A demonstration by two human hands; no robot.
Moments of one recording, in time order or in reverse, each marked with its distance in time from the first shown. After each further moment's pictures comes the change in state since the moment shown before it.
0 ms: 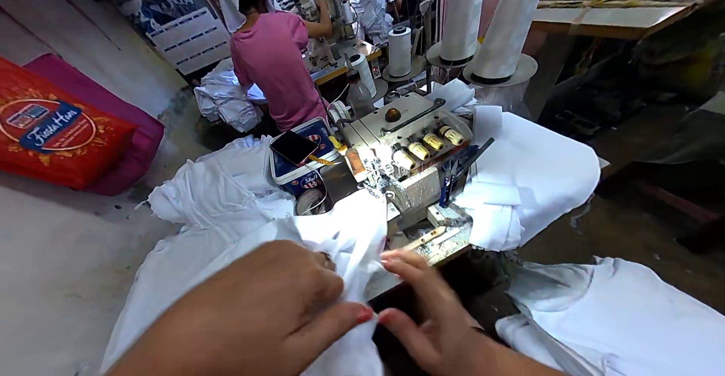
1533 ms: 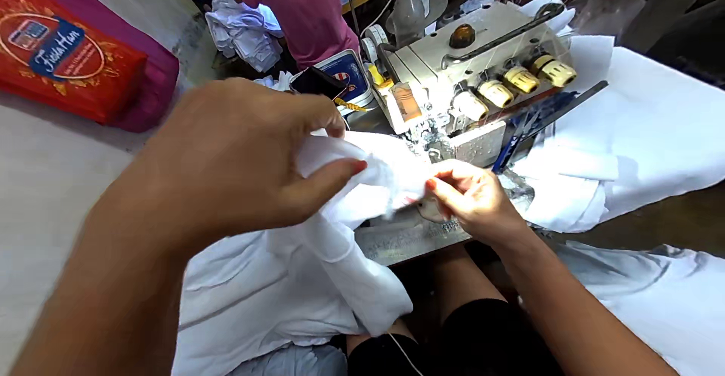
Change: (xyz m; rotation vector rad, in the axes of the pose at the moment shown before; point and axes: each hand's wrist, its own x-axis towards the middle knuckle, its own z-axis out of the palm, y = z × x) left_hand -0.003 -0.046 -0.027 0.368 0.239 -0.296; right_hand 0.060 0.076 -0.022 0.331 -0.058 0.437
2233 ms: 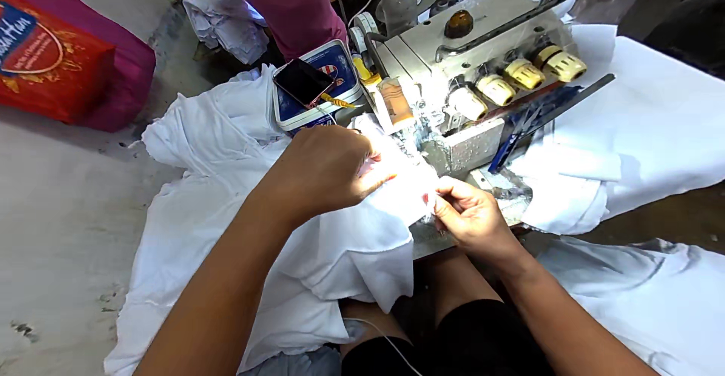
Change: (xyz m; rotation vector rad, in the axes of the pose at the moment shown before) left_hand 0.033 0.001 0.100 -0.151 -0.149 -0.030; right_hand -0.017 0.031 -0.001 -0.037 0.106 -0.062
